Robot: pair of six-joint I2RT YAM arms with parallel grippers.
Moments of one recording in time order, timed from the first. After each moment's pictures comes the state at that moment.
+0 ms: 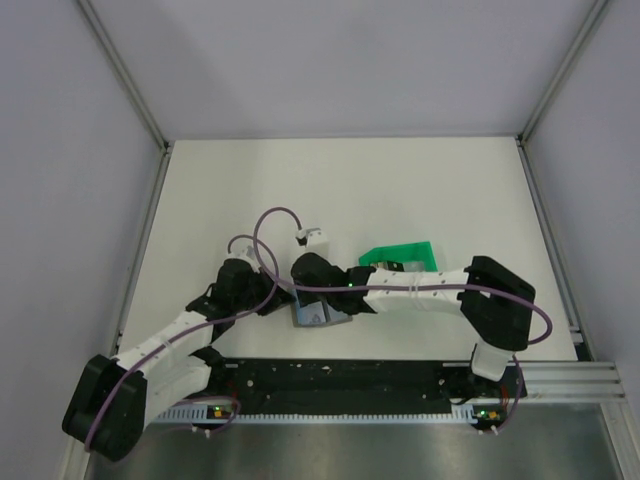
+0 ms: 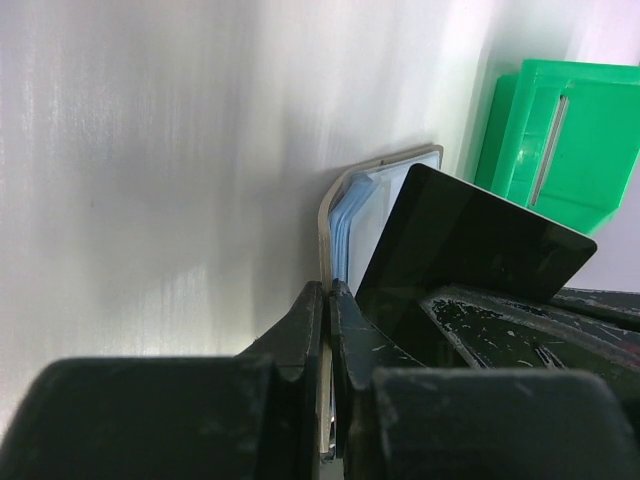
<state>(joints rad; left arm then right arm) -0.43 0.95 0.27 -0.02 0.30 -0.97 1.20 1.74 1.12 -0.13 0.37 0.76</state>
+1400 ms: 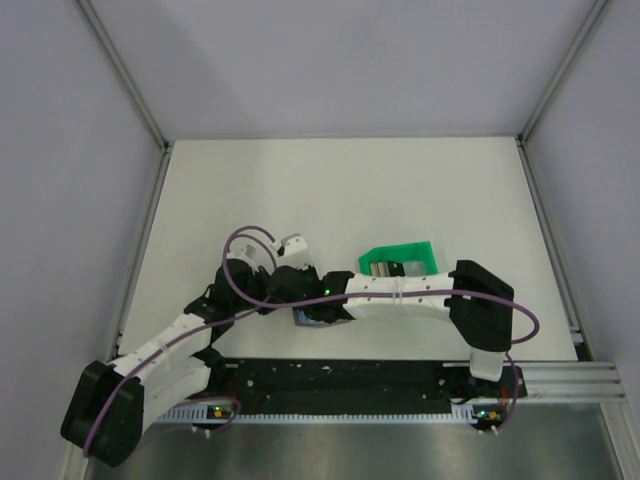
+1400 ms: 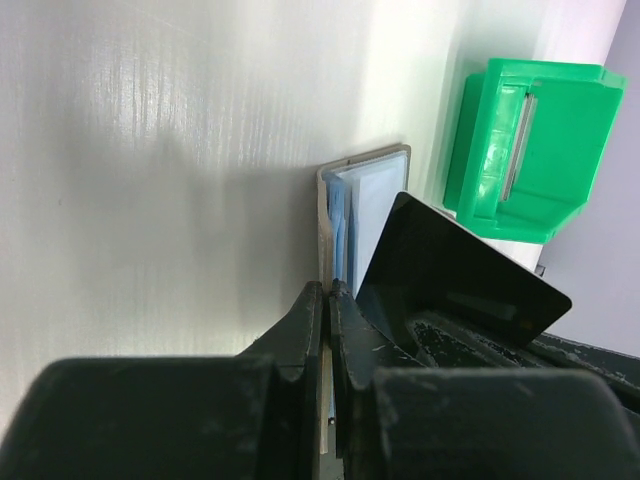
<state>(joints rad) -0.43 0.92 0.27 -0.01 0.31 -1.00 1.30 1.83 1.33 -0.40 0.58 0.65</state>
